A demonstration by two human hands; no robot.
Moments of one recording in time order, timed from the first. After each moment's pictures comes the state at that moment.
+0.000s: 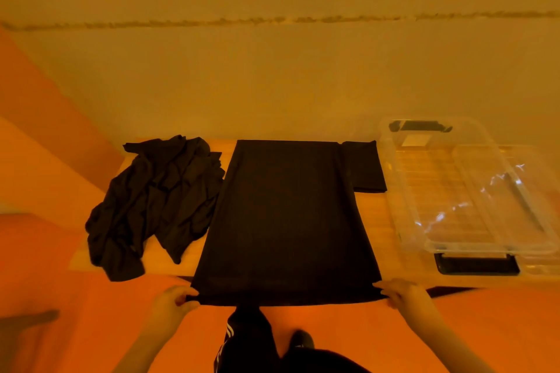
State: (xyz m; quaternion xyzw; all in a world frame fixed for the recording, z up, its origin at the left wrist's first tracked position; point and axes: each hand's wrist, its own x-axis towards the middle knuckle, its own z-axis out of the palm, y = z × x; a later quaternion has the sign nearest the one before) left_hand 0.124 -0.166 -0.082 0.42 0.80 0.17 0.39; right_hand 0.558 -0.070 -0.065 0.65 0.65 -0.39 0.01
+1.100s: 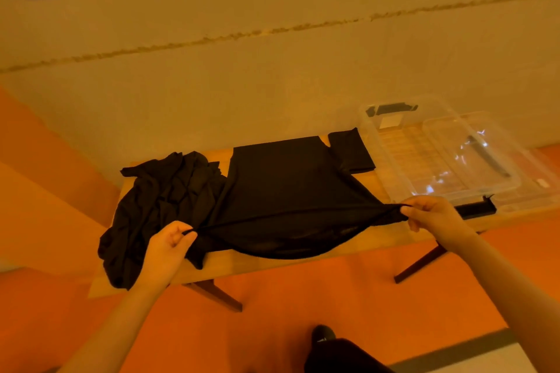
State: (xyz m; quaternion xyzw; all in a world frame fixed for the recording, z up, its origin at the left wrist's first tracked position) left_hand 0.073 -0.114 0.009 0.56 0.69 0.35 0.30; right_hand 0.541 -0.065 0.032 0.63 0.53 -0.47 -0.33
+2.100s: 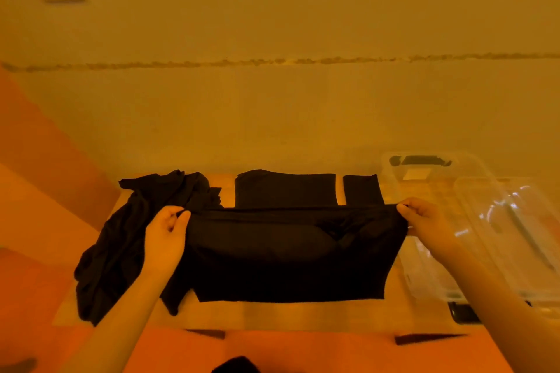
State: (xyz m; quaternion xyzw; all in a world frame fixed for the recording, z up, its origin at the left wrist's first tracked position) left_hand 0.113 -0.004 0.031 0.40 0.75 0.47 0.22; right_hand 0.527 0.094 0.038 0.64 0.53 -0.45 -0.32
